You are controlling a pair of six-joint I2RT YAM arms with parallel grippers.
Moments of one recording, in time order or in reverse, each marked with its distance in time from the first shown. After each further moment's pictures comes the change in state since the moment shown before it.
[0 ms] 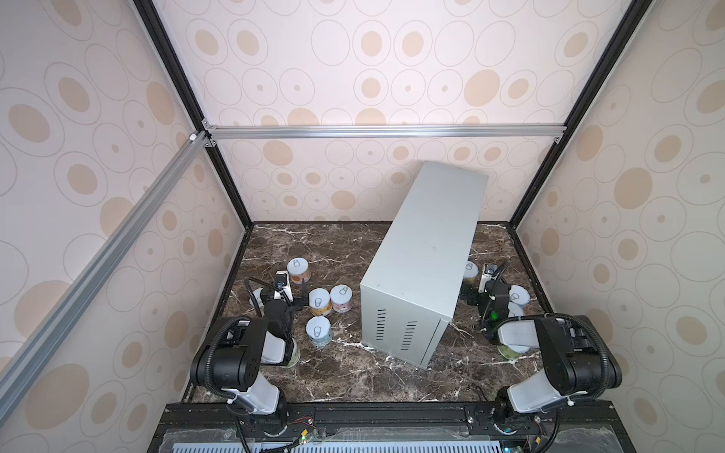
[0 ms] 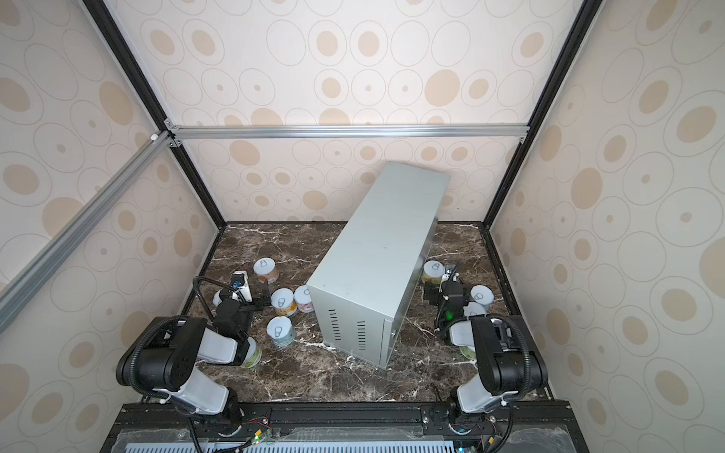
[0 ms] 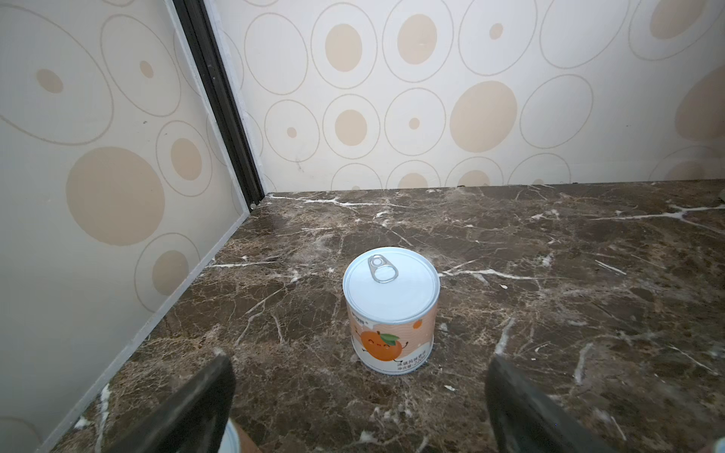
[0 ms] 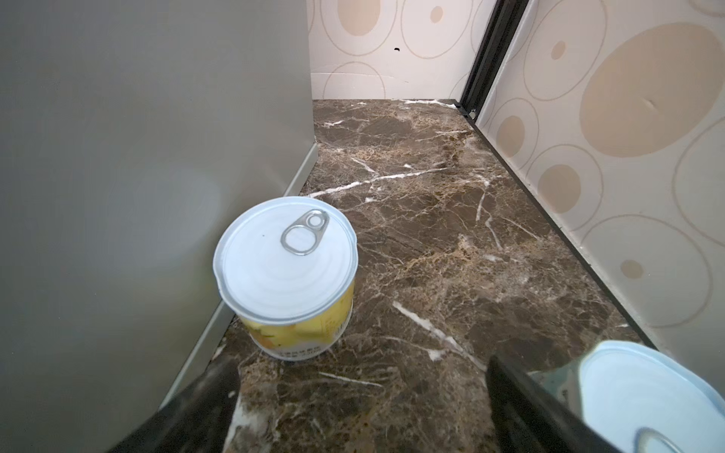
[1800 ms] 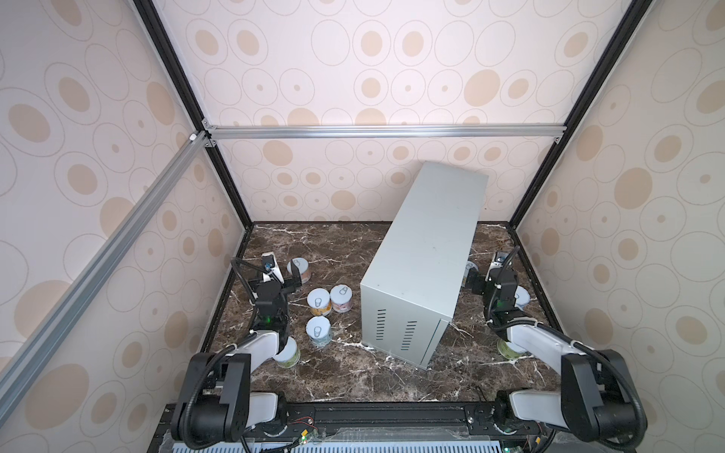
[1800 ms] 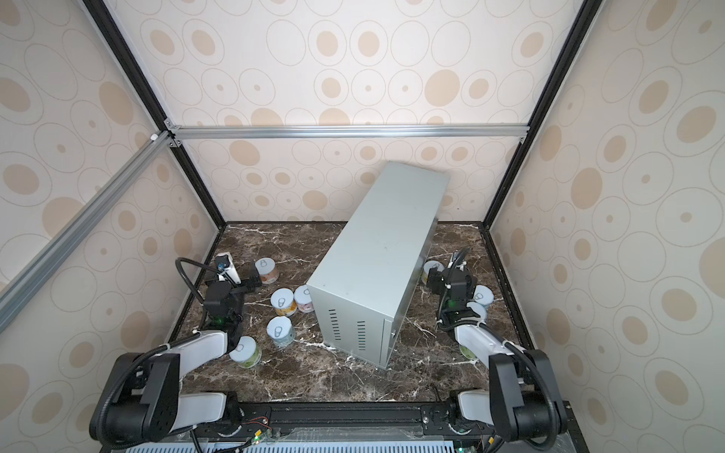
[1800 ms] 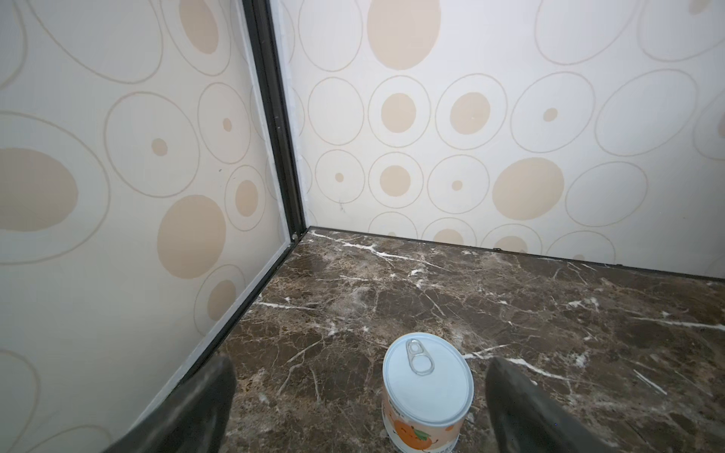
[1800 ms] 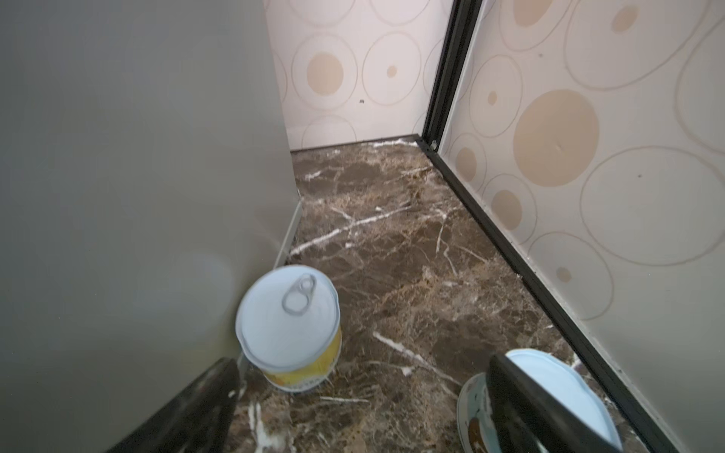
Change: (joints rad) left arm 0.012 -0.323 0.238 -0.520 -0.142 -0.093; right arm 0.043 -0.294 0.183 -0.457 0.130 0.134
